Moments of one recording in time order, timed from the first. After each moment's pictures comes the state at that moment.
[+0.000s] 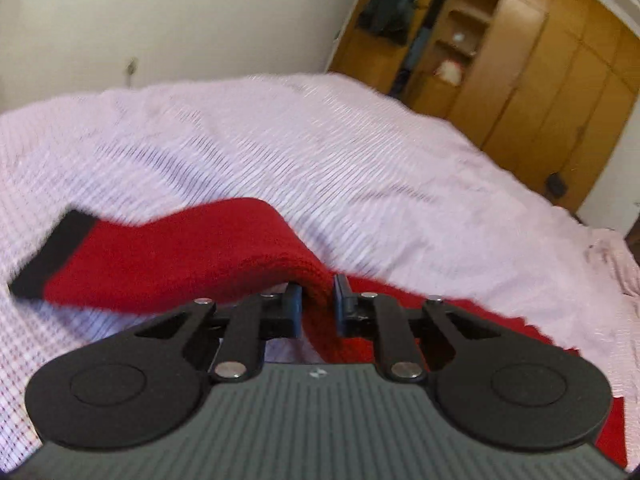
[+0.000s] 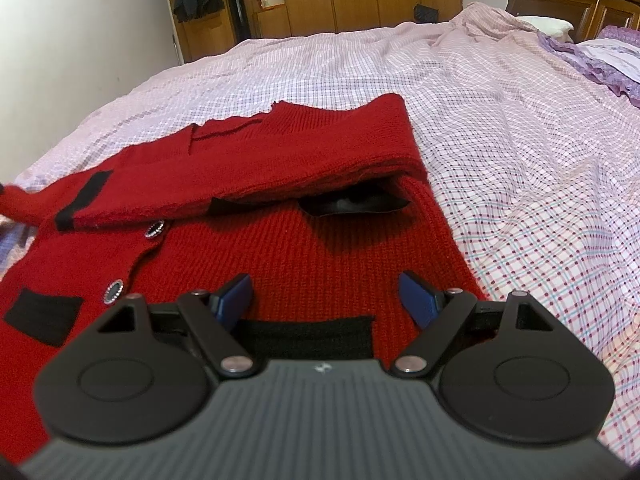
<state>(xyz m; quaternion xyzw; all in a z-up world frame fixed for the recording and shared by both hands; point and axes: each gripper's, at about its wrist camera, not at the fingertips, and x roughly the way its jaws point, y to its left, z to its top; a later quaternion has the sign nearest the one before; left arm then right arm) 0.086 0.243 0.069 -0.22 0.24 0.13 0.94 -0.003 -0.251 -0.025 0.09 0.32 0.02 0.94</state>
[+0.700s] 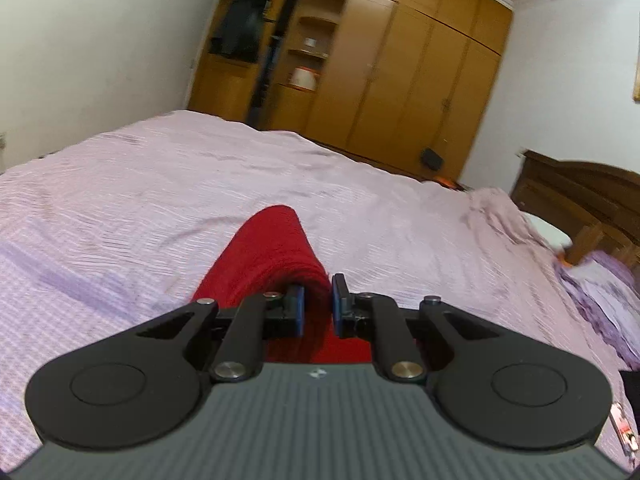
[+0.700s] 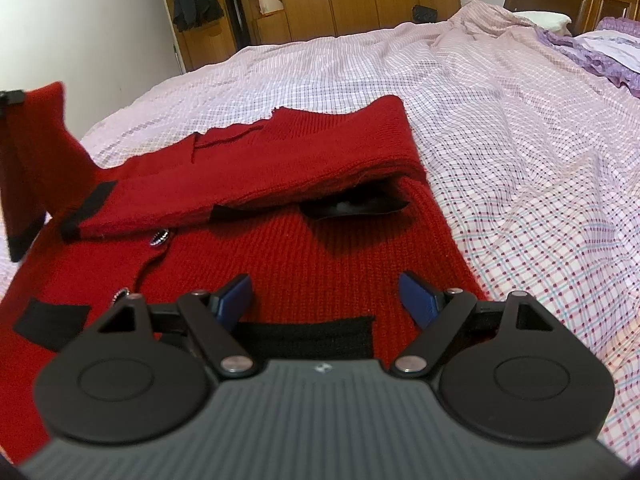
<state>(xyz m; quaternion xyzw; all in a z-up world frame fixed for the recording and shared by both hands) 0.085 0.103 0.146 -0.13 0.20 -0.06 0.97 -0.006 -0.256 -0.024 0.11 0.31 0.02 0.94</state>
